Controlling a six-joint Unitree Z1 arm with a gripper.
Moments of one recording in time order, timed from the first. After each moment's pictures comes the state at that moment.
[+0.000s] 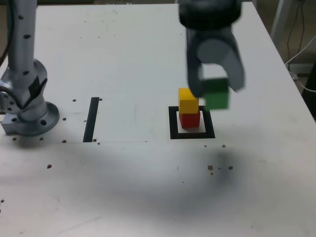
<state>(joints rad) -0.21 1.92 -1.84 1.39 0.03 -0.14</state>
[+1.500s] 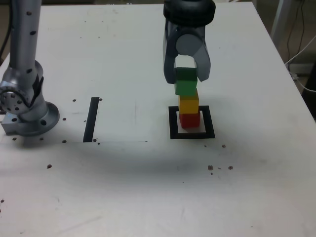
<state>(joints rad) 0.00 1.95 -1.69 1.40 0.05 -0.01</state>
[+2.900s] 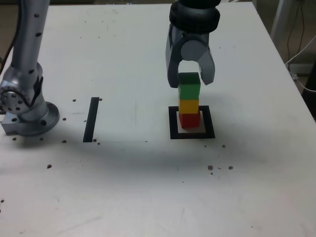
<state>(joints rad) 0.03 2.01 -1.72 1.41 0.03 -0.01</state>
